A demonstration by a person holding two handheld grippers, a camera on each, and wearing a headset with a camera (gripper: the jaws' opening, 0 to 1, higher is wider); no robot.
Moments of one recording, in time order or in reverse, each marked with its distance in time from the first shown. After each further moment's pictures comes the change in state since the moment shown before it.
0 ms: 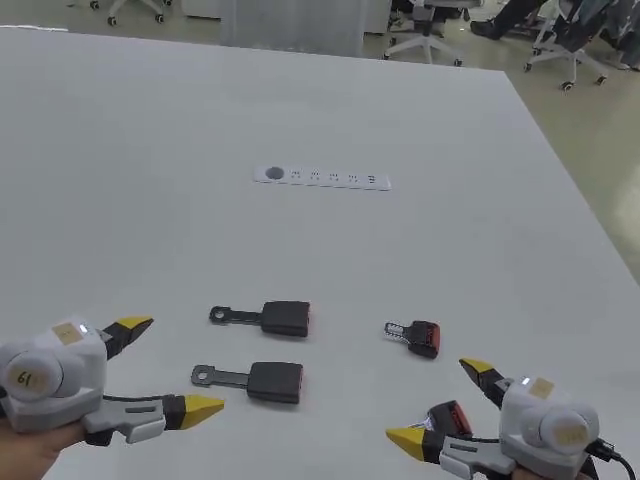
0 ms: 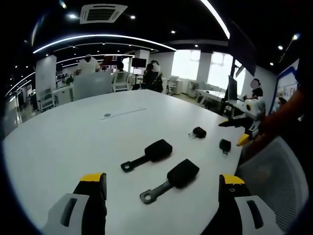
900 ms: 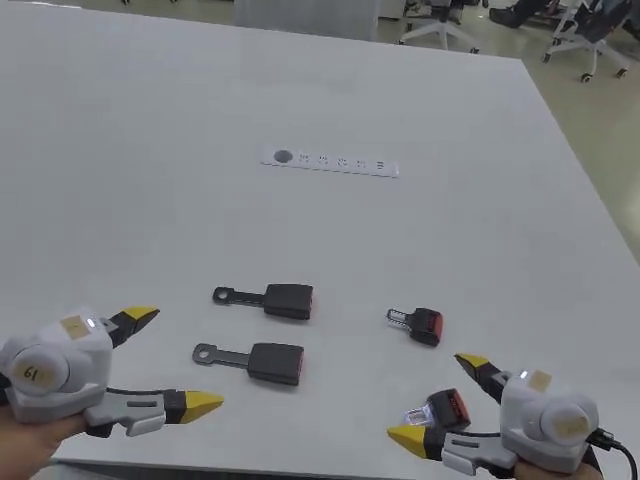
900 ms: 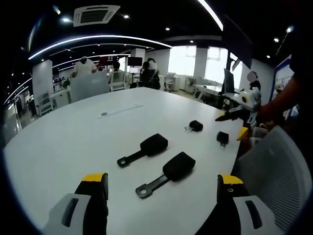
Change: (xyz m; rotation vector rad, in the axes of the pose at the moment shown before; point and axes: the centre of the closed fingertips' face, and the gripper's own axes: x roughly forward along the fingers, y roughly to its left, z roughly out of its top) left arm 0.000 -0.014 -0.012 0.056 0.025 -0.002; right arm -0.001 0.006 -0.013 -0.053 0.053 0.081
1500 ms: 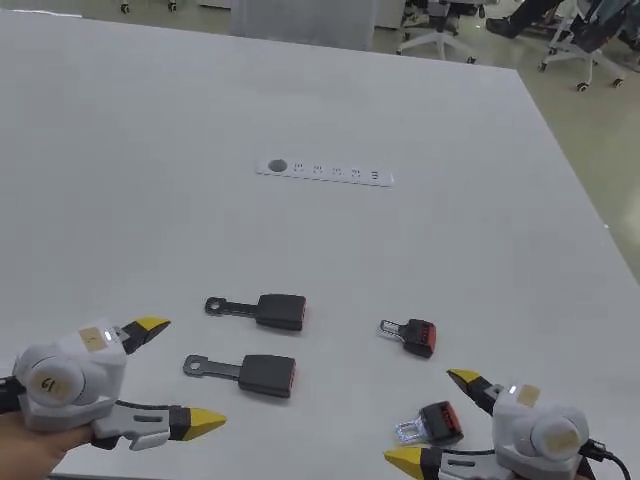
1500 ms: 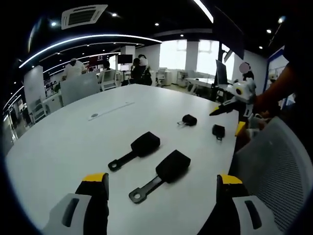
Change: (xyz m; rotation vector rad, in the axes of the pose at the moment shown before) left arm 0.021 -0.013 -0.001 0.076 0.053 -0.053; right arm -0.002 0.001 -0.012 -0.041 0.054 0.040
